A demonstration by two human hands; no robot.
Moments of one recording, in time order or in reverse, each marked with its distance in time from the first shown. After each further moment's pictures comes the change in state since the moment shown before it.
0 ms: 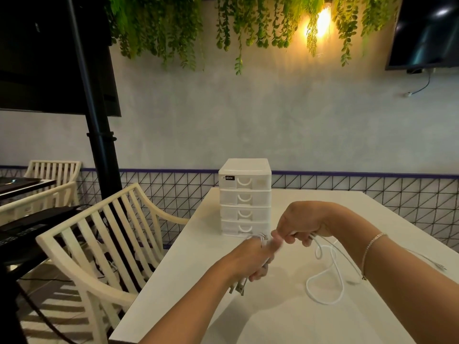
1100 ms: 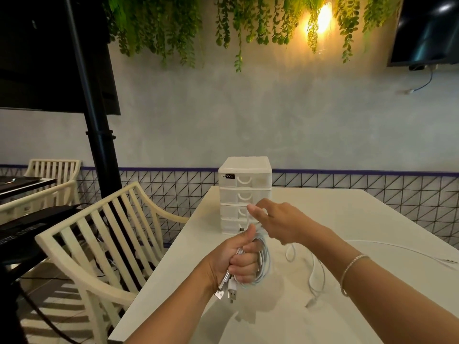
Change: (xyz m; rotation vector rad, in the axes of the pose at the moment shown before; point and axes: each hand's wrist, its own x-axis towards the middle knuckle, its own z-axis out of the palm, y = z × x) left_hand -0.013 -0.008 -0.021 -0.880 -0.594 0.004; right_hand 0.024 -0.006 0.036 -0.360 0.471 -0.312
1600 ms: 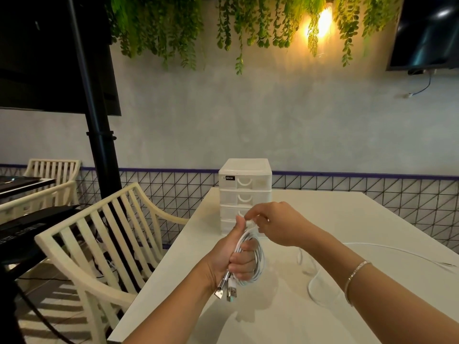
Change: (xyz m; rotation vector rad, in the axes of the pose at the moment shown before) left_hand 0.002 -0.001 -0.011 -0.098 0.213 0.054; right_hand -0.006 -0.014 -0.008 0.028 0.061 -0.069
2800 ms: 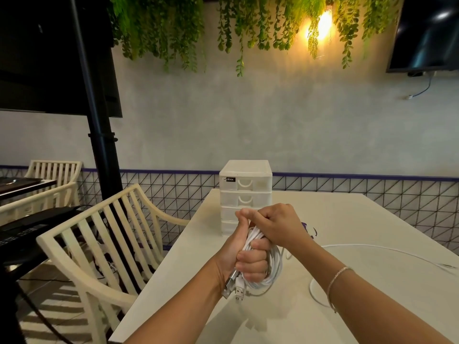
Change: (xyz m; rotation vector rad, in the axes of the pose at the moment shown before) left_hand 0.002 0.007 0.028 -0.026 0.033 -0.052; right_hand 0.011 0.014 0.029 0.396 0.346 -0.018
